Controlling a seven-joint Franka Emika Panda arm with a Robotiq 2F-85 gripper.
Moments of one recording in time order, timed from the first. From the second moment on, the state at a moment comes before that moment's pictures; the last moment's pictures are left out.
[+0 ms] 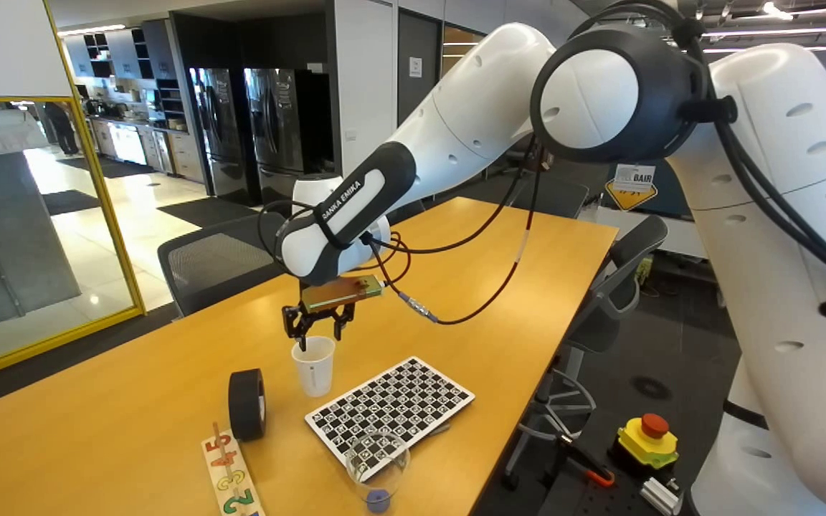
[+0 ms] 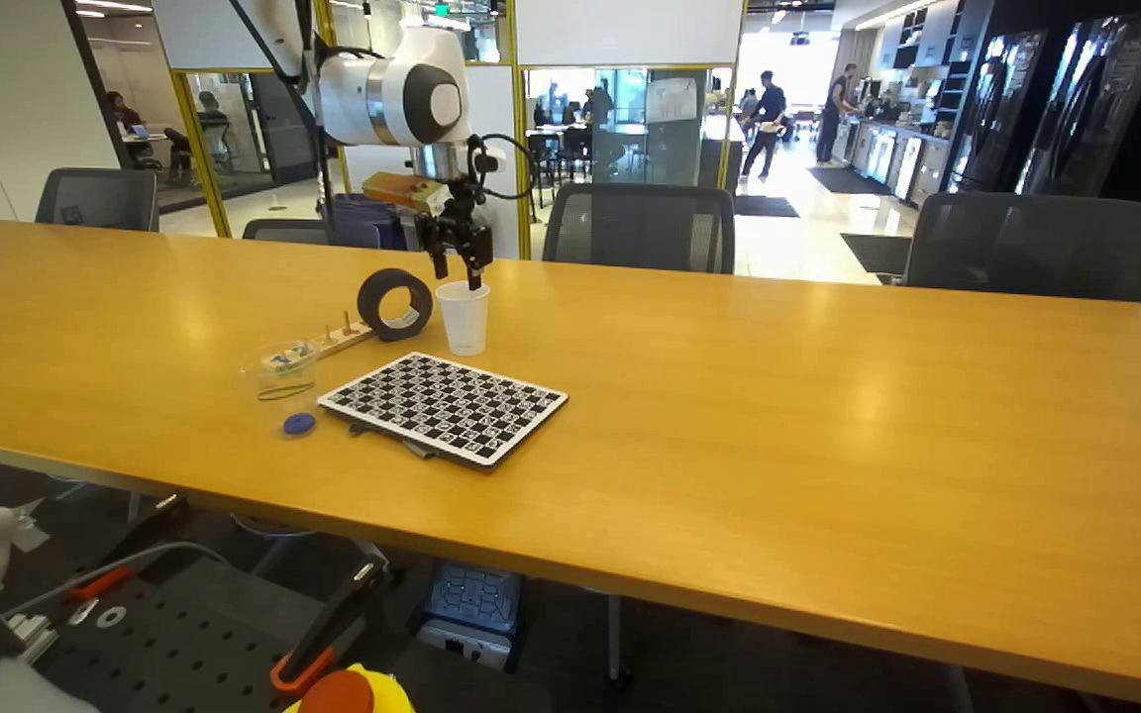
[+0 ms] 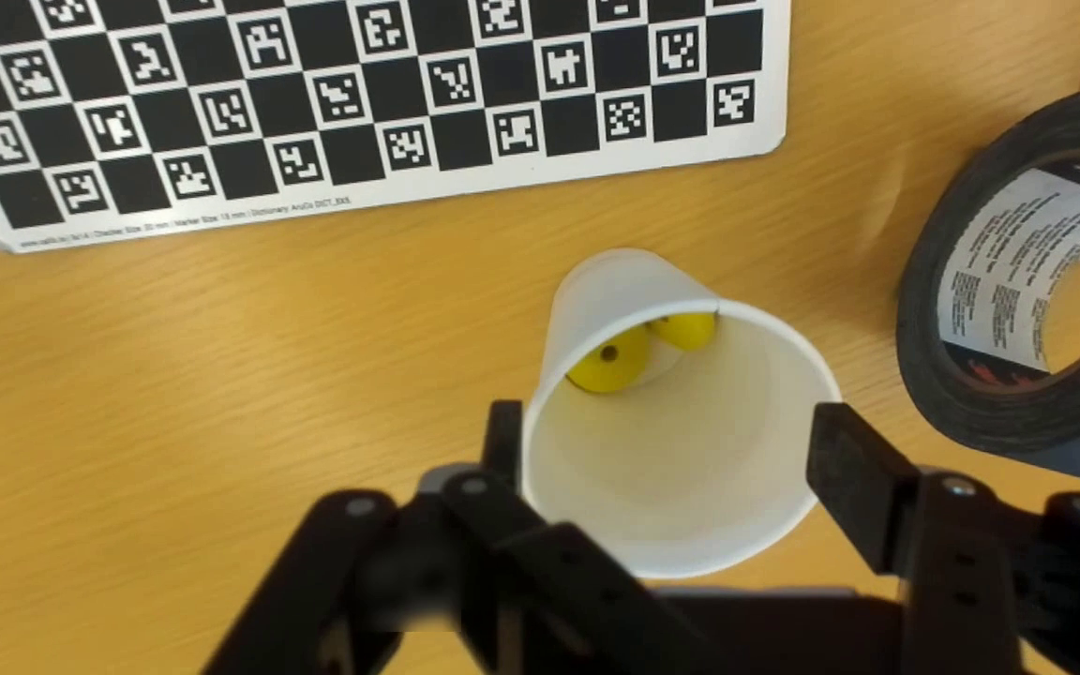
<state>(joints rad) 0.16 0.55 -0.02 -1.79 0.00 2.44 0.36</state>
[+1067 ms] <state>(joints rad) 0.11 -0.25 0.06 -2.37 0.00 2.00 -0.01</state>
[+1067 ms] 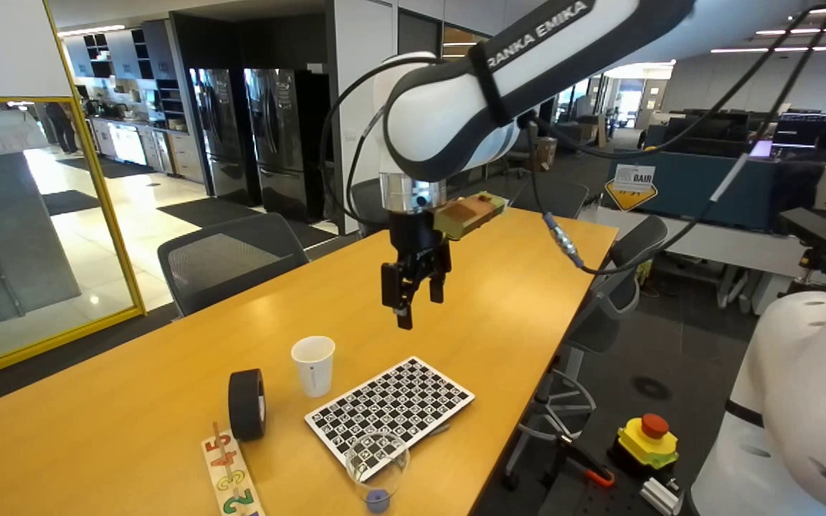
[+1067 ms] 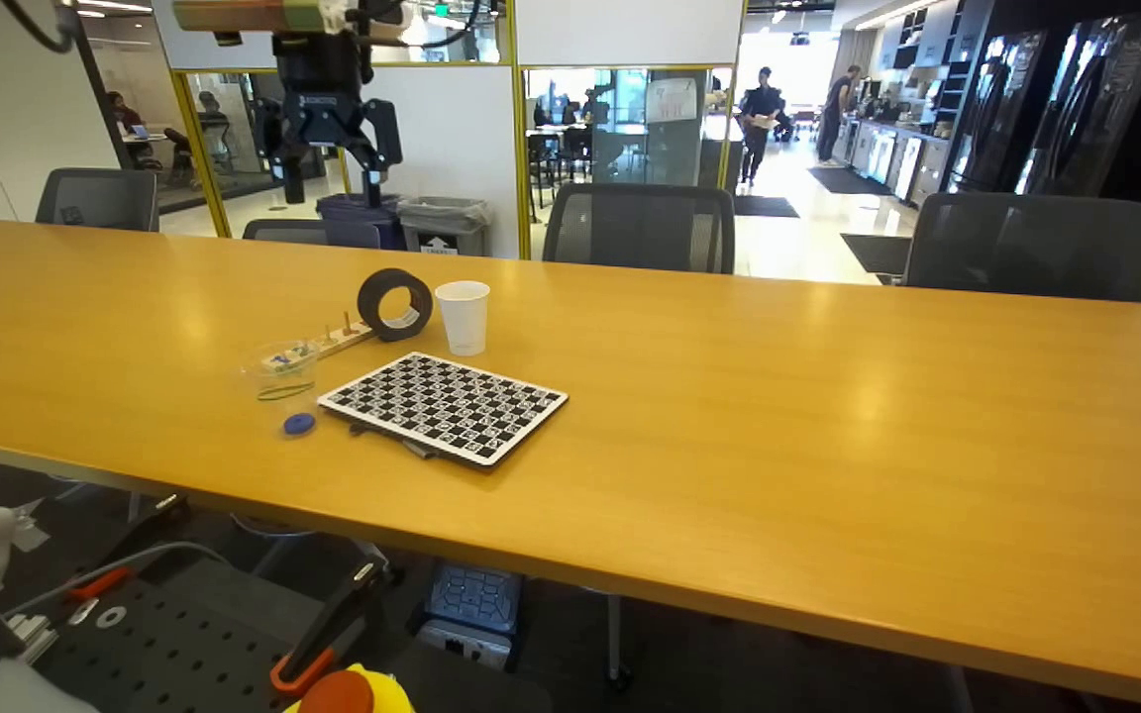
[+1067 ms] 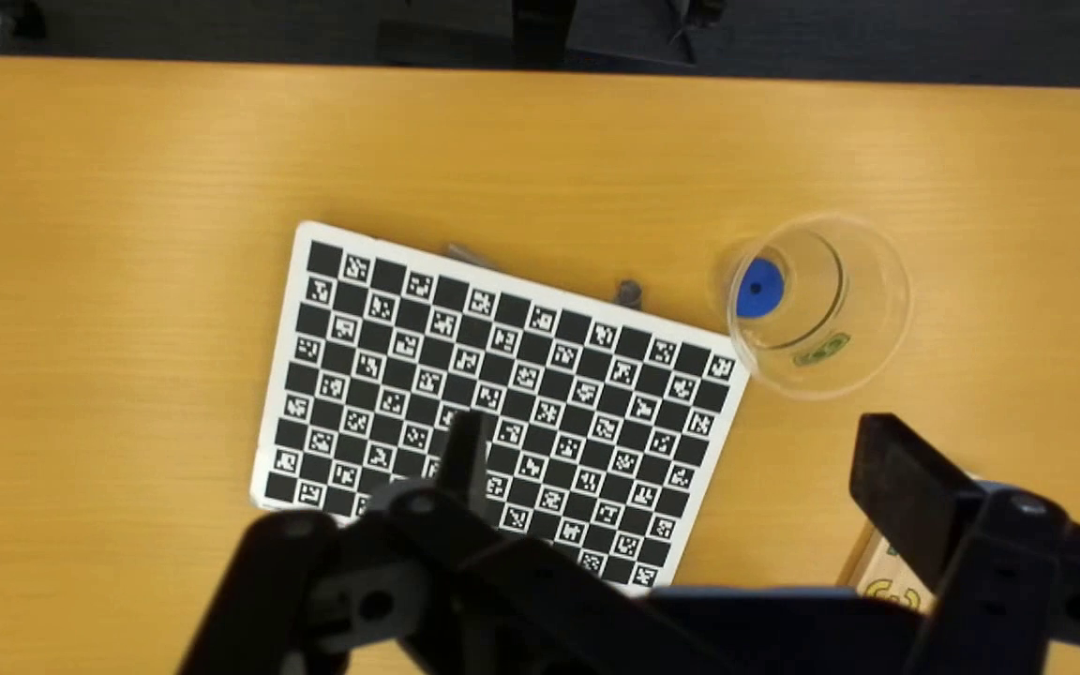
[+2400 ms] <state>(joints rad) 0.09 -1.12 0.01 -2.71 0.00 1.64 0.03</state>
